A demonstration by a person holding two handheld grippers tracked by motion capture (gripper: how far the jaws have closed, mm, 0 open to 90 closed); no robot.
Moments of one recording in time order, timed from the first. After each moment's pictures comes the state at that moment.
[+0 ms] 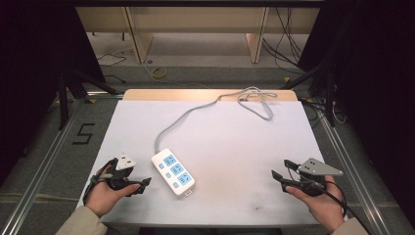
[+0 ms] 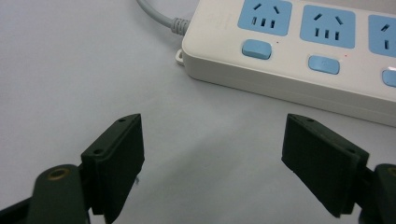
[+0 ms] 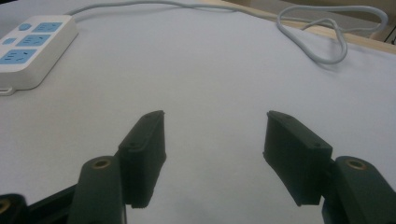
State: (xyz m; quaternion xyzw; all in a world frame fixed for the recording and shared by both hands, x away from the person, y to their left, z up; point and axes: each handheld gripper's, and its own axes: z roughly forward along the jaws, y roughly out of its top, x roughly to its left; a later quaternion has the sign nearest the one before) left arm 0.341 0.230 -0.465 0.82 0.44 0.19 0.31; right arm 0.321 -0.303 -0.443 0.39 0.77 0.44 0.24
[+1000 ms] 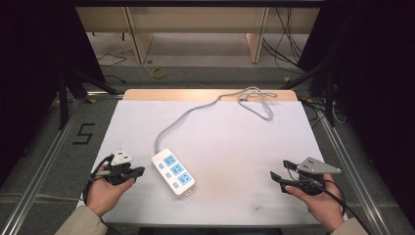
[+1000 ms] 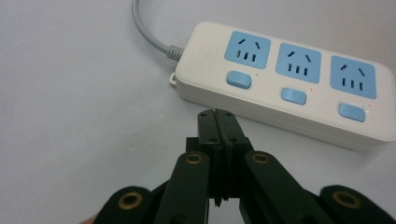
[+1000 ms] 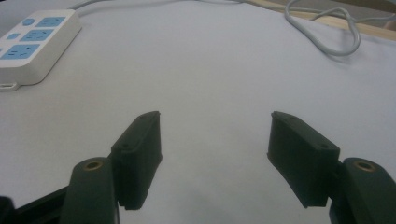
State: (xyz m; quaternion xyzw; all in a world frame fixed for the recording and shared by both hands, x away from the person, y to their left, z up) left arm 0.340 0.227 -0.442 0.80 0.46 0.17 0.34; right arm 0.326 -0.303 -0.447 0.39 0.78 0.44 0.22
